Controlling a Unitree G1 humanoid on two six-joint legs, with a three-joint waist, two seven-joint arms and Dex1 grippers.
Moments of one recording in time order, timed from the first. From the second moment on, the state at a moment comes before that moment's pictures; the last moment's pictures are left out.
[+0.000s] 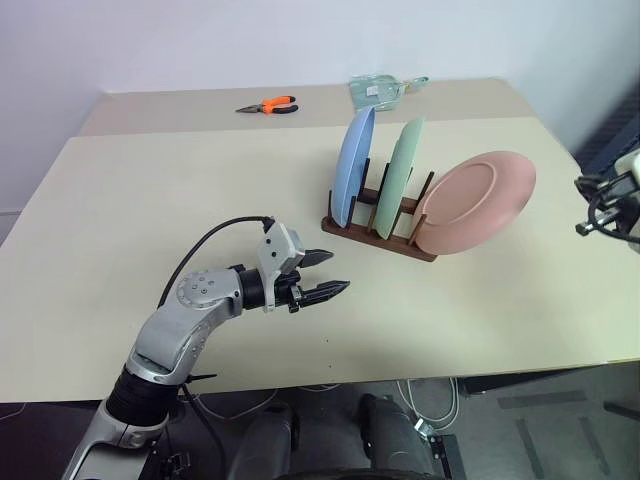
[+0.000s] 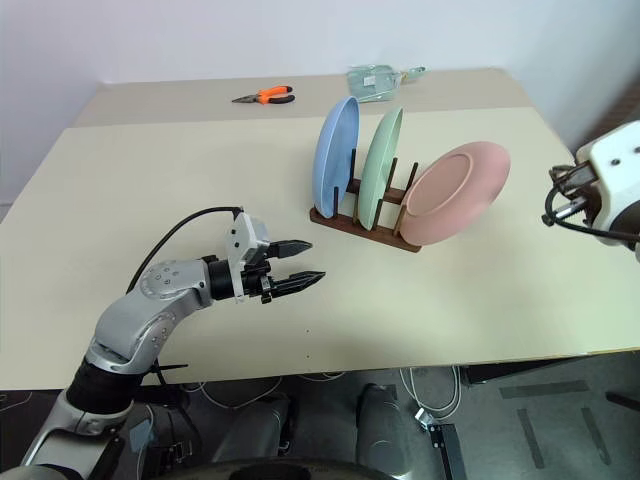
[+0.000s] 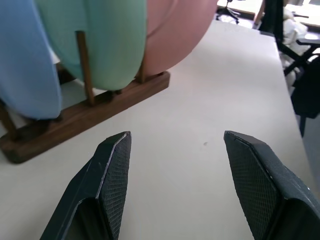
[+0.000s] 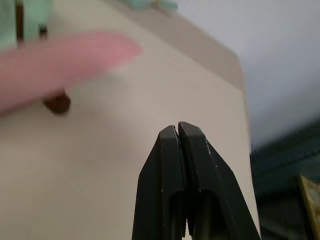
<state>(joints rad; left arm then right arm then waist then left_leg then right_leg) -0.31 0.46 -0.20 -0.36 -0.43 0.56 -0.79 -0.07 -1.16 -0.42 -0.26 0.47 0.62 0.46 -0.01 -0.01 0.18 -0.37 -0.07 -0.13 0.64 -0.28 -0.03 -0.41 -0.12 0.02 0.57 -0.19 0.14</state>
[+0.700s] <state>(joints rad) -0.27 0.47 -0.13 -0.37 -0.42 0.58 -0.70 -0.22 -1.02 -0.35 -0.12 0.35 0.57 0.53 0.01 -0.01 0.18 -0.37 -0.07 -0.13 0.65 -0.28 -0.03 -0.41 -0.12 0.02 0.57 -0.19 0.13</state>
